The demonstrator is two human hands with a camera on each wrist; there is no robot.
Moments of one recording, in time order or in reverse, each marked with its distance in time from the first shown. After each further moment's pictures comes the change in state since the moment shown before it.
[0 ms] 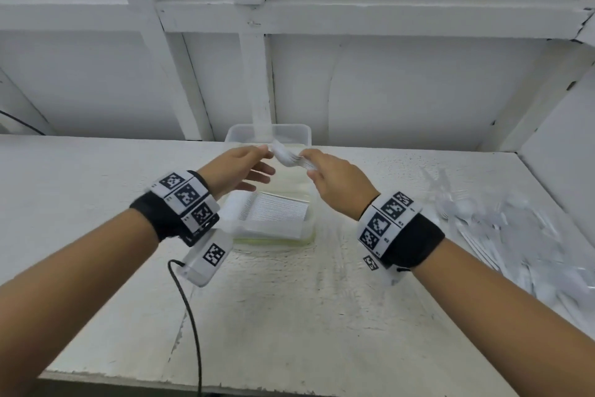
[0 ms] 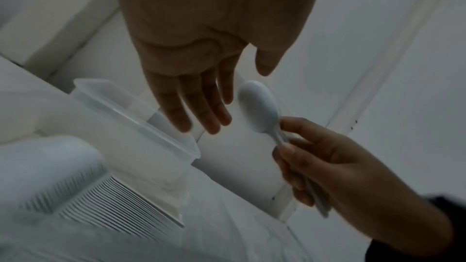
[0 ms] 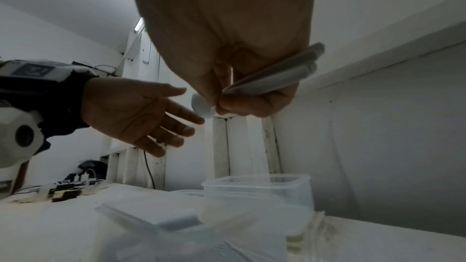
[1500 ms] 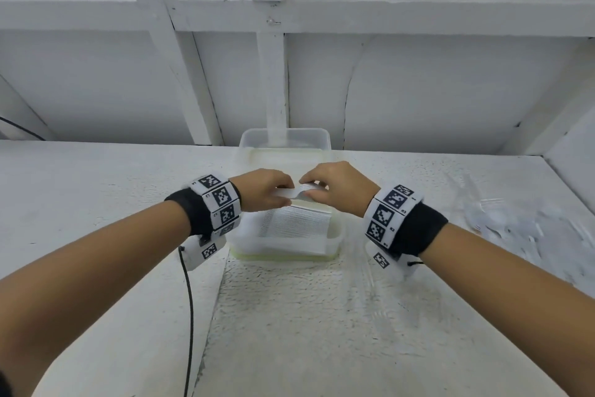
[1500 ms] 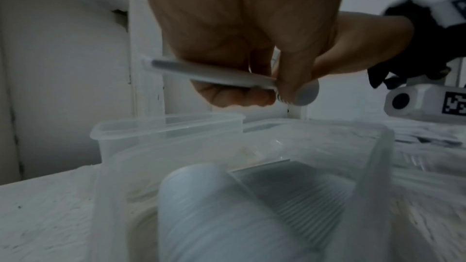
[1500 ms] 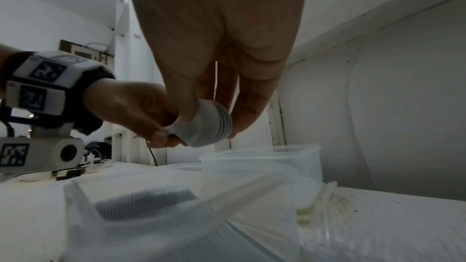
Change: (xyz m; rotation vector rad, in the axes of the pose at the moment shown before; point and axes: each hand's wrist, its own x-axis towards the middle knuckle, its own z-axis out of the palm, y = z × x) left_hand 0.052 -0.026 -0.024 1.055 -0.297 0.279; right_hand 0.055 0.002 0.027 -0.018 -0.172 -0.064
